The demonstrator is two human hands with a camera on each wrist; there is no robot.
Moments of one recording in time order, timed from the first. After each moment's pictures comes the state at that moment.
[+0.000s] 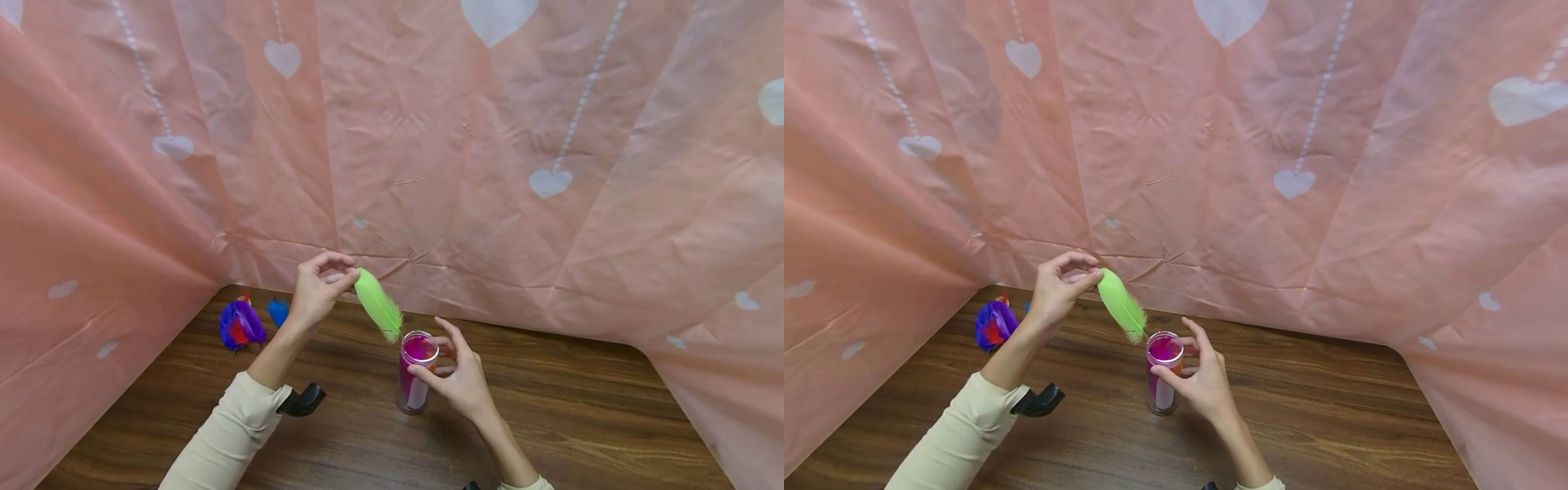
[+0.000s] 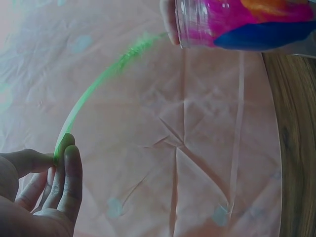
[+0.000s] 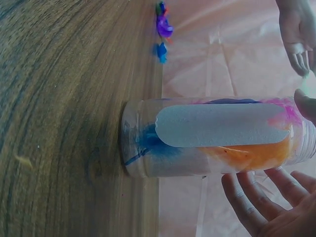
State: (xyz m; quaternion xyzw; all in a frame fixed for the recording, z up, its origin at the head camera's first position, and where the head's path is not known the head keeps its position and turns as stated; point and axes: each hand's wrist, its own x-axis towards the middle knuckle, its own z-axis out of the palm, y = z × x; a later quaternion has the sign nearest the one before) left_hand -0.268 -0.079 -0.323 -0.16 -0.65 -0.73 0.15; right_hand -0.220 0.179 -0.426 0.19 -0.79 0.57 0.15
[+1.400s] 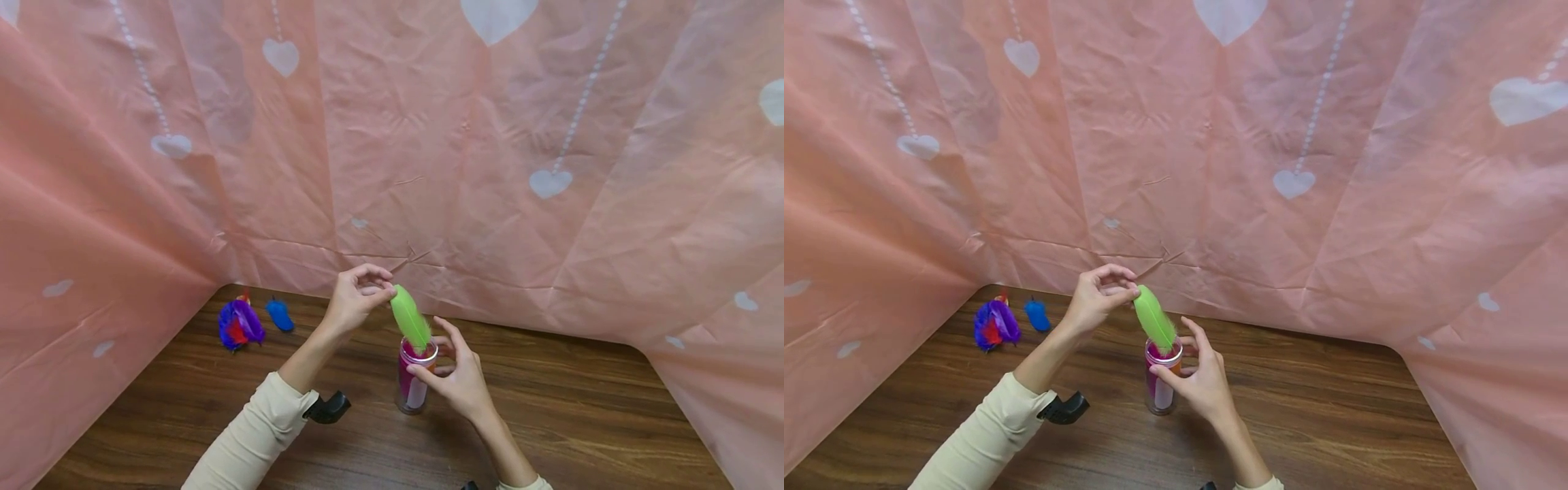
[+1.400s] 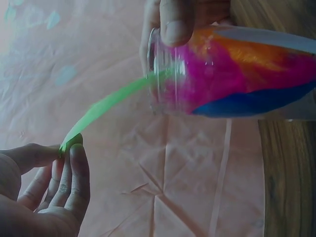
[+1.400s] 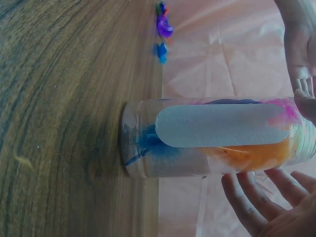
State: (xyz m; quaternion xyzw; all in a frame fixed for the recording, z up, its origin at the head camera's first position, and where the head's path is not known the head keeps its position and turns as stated) left_hand -0.271 -0.037 -0.336 -0.20 -0.64 -0.74 0.07; right_hand -0.218 0.176 -0.425 0.18 -0.79 0.56 0.14
